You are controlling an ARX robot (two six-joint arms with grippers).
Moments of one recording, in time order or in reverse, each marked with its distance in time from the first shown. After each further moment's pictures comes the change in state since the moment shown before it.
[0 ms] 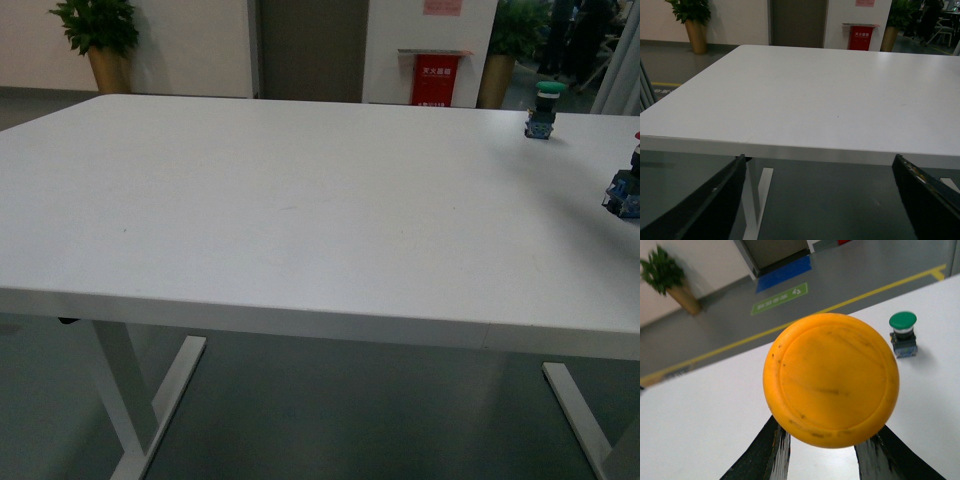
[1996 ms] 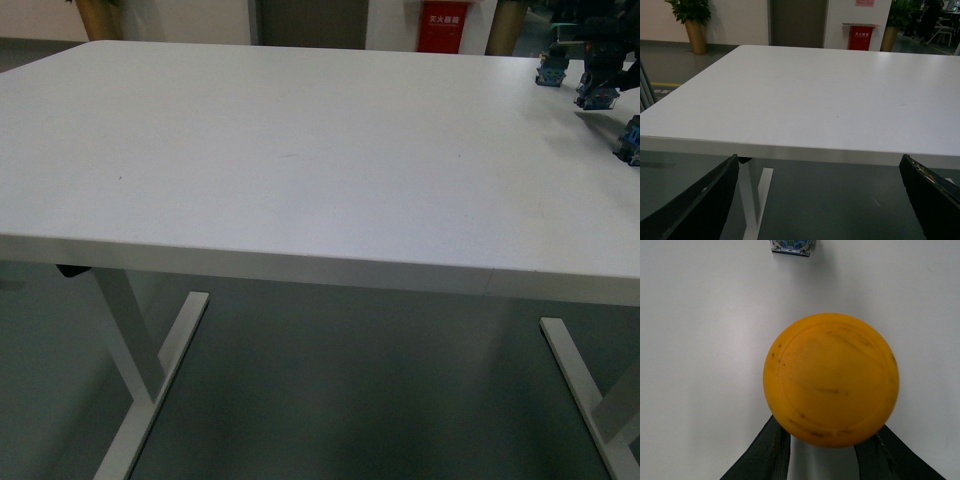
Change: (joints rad) left arm 0.000 0.000 0.000 0.000 0.000 0.000; right arm -0.171 0.514 0.595 -0.613 0.024 -0.301
